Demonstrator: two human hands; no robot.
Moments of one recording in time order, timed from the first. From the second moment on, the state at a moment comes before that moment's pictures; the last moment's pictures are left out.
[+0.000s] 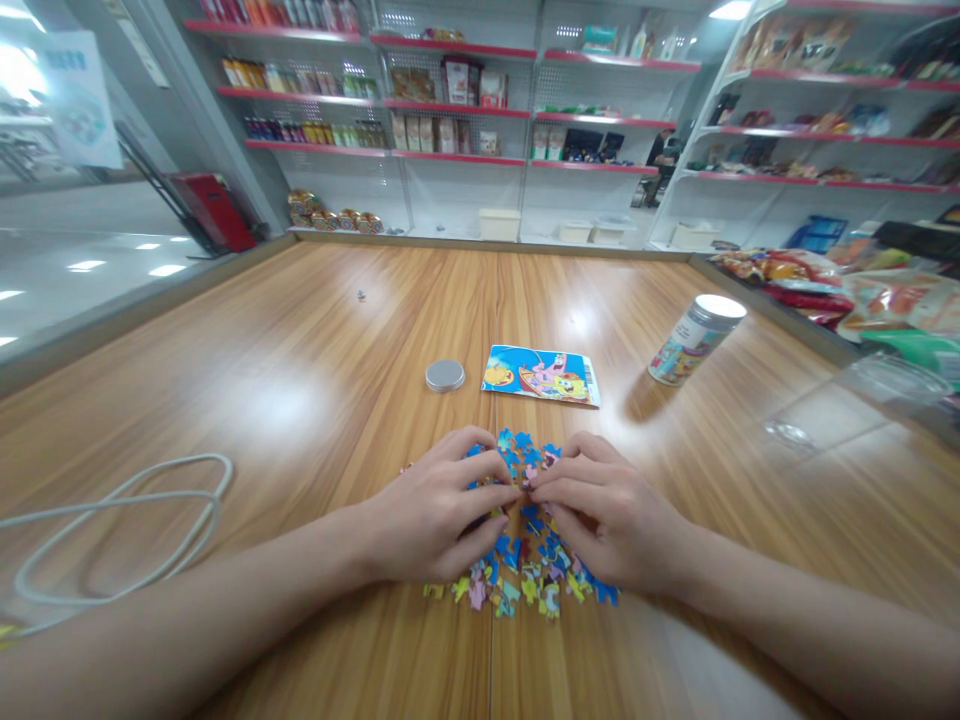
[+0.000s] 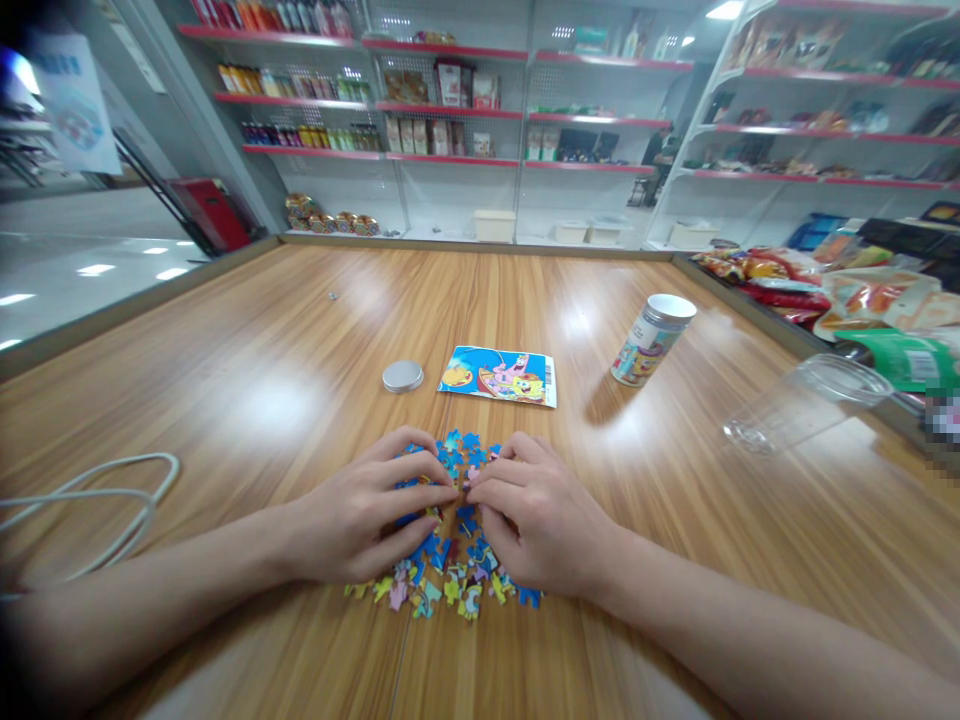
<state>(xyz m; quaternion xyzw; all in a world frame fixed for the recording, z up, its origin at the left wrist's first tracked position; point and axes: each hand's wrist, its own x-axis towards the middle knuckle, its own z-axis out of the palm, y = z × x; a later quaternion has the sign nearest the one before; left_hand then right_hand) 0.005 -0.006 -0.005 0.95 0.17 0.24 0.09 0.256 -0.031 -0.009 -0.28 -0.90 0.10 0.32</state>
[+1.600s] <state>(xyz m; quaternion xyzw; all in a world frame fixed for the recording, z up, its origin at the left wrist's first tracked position) -0.003 -0.007 -0.005 0.95 0.28 0.08 0.13 0.261 -0.035 -0.013 -0.39 -0.89 0.13 0.19</state>
